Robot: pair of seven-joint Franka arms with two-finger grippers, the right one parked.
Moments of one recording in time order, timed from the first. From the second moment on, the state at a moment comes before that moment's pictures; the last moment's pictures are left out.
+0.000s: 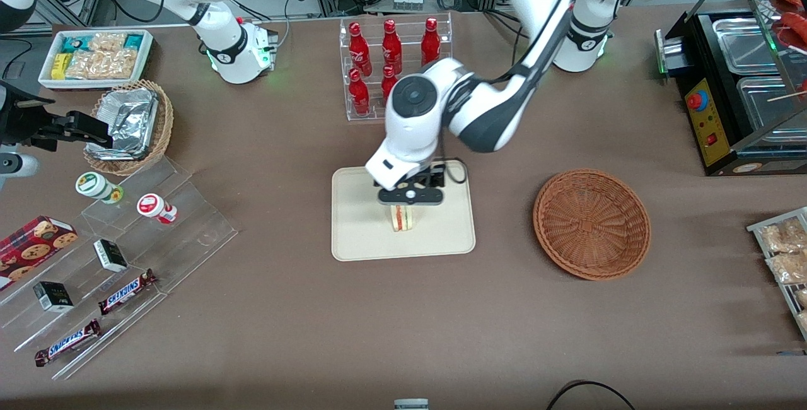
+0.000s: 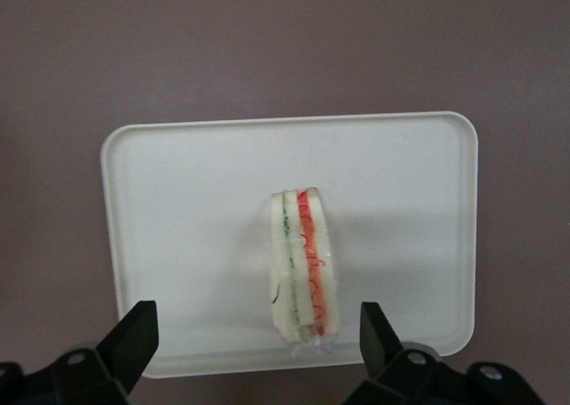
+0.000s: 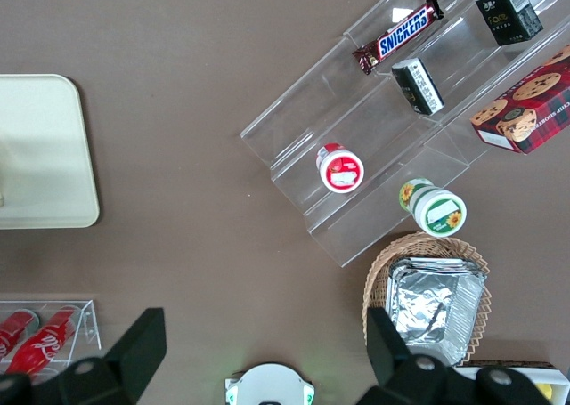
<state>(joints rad) -0.70 0.53 -0.05 -1.40 0.02 1.99 -0.78</state>
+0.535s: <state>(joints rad) -0.49 0.25 -0.05 -1.52 0.02 1.77 -0.65</state>
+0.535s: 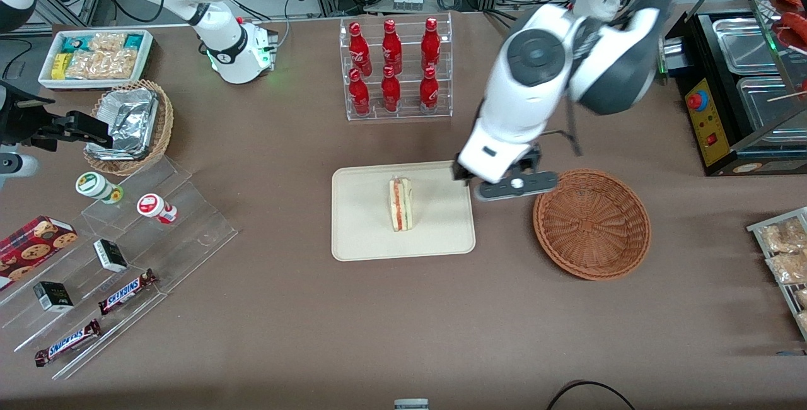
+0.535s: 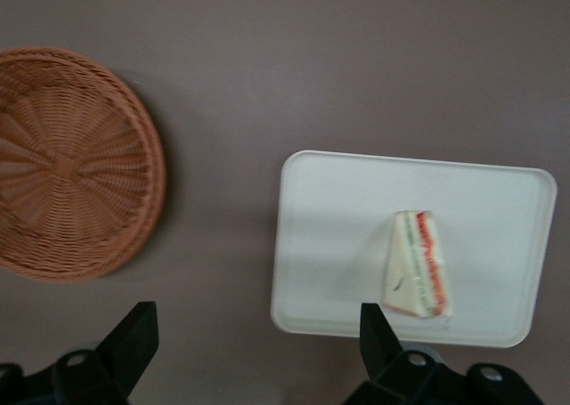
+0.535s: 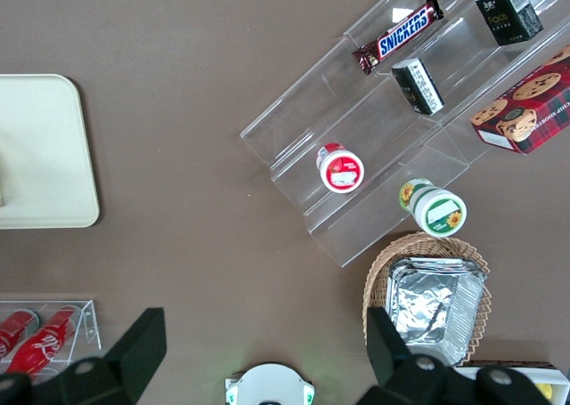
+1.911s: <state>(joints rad) -0.18 -0.07 0.03 -1.73 0.02 1.67 -0.08</state>
